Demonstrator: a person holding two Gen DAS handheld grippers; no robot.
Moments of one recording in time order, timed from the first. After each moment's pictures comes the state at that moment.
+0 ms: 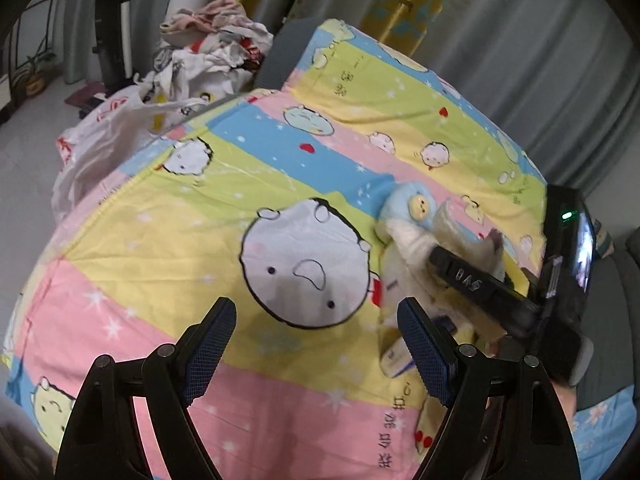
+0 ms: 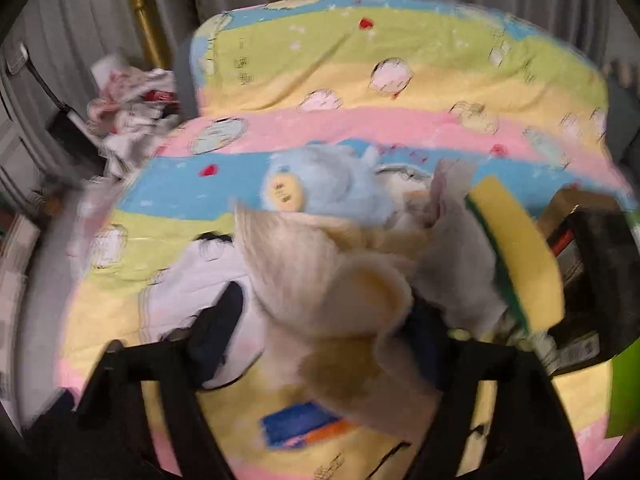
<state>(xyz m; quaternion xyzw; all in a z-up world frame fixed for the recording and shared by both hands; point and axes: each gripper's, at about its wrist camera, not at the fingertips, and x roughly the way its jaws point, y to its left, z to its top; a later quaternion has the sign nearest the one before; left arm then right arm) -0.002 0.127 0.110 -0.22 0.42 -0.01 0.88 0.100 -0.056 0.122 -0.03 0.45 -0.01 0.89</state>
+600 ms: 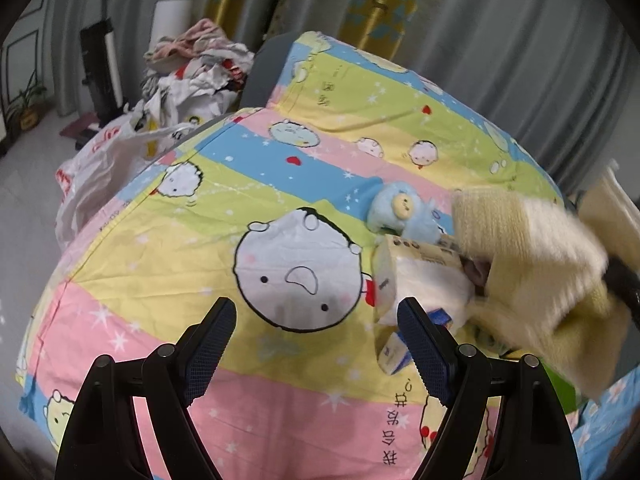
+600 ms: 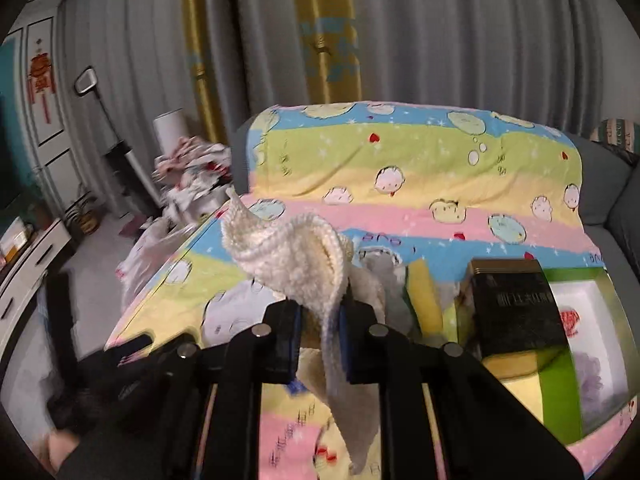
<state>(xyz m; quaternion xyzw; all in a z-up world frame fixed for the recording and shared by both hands) -0.013 0.104 0.122 -0.17 0.40 -0.02 0.90 -0.037 -0.107 0.248 0.00 0.34 0.09 0.94</state>
